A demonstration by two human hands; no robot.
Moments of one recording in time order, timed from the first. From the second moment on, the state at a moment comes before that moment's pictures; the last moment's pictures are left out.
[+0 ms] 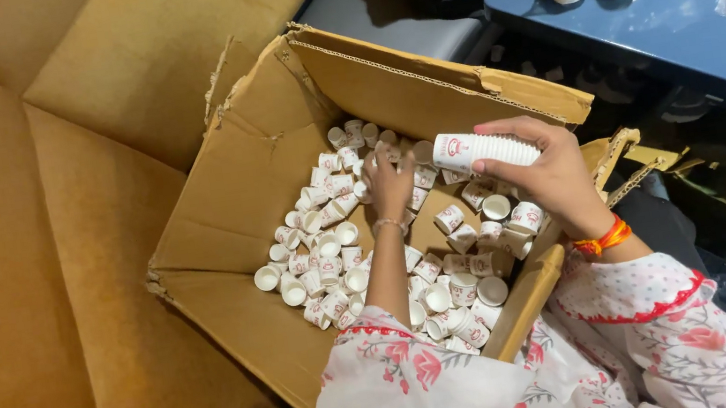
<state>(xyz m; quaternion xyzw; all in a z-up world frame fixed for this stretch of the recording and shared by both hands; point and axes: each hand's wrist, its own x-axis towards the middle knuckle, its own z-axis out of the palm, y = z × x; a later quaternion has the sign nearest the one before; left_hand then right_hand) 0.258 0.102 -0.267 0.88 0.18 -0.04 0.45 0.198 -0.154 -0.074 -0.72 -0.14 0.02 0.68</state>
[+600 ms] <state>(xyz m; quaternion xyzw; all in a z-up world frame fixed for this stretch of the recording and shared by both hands) 0.253 0.124 -0.265 0.78 0.29 0.05 0.56 0.201 -0.152 -0.077 -0.72 -0.12 0.09 0.67</state>
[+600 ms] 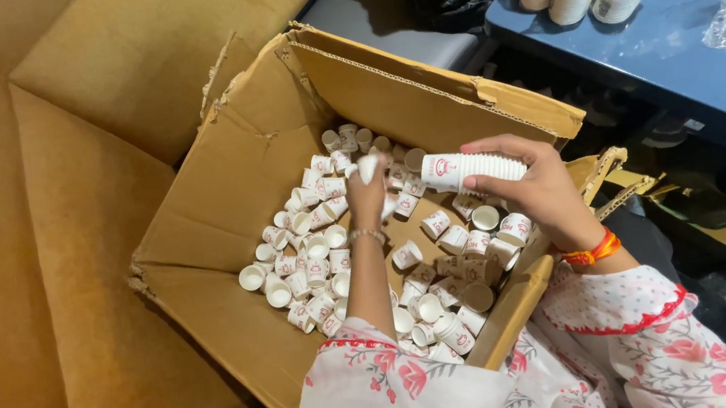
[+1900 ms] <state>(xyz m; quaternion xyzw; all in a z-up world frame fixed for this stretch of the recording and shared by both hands) 0.226 0.037 -0.077 0.42 -0.11 0.10 0.89 0.194 -0.150 -0.068 -0.78 -0.24 0.06 0.58</state>
